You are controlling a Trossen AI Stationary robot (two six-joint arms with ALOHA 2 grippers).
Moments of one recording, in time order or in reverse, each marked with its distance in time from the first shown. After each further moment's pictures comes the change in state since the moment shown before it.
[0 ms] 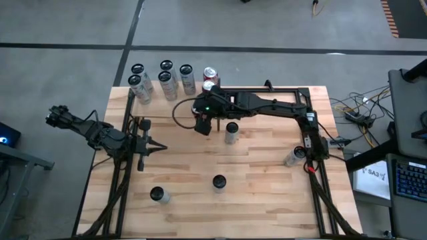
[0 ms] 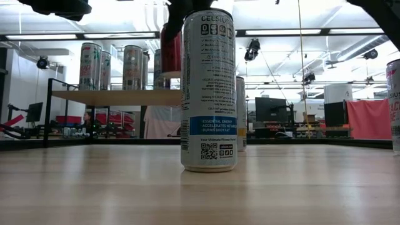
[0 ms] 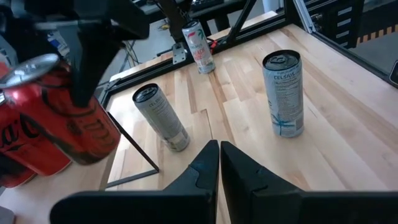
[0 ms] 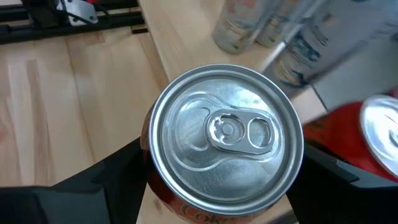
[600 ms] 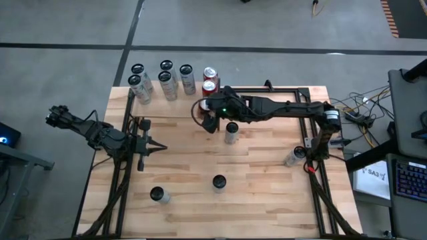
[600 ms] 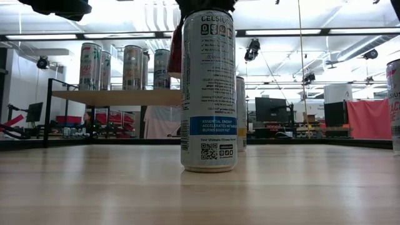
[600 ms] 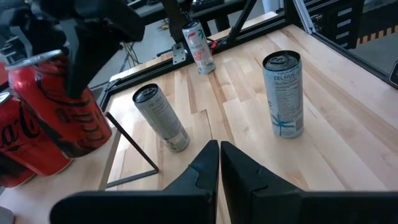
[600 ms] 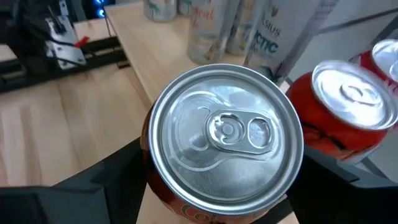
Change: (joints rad) left arm 0.000 0.000 0.000 0.002 0.000 -0.001; right arm -0.013 -0.249 -0.491 0.418 0.052 0.076
